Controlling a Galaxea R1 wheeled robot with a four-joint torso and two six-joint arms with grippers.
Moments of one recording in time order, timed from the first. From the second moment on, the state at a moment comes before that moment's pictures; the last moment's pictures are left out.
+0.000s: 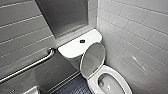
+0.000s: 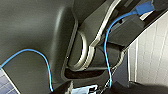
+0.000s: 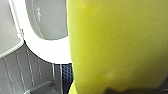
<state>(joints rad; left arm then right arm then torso) 1.60 2.67 -2.01 0.65 -0.18 -0.53 -1.08 2.09 -1.26 0.59 0.36 0.05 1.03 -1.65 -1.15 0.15</state>
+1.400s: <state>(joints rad) 1.59 2.66 -2.01 0.65 -0.19 -0.53 -0.73 2.43 -1.45 0.68 0.30 0.03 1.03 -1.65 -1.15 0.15</state>
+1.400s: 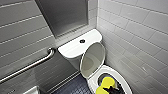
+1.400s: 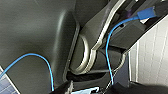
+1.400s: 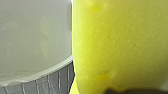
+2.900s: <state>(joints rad) 1.59 2.66 -2.01 0.65 -0.19 -0.53 -0.56 2.85 -2.13 0.80 -0.05 0.03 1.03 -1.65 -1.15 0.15</state>
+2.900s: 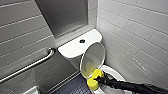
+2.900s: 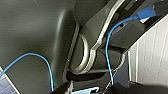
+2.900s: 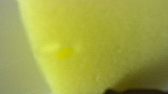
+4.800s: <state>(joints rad) 1.59 2.65 -2.01 0.66 -0.22 -0.53 -1.00 2.27 -1.47 0.70 0.30 0.02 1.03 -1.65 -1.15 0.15</state>
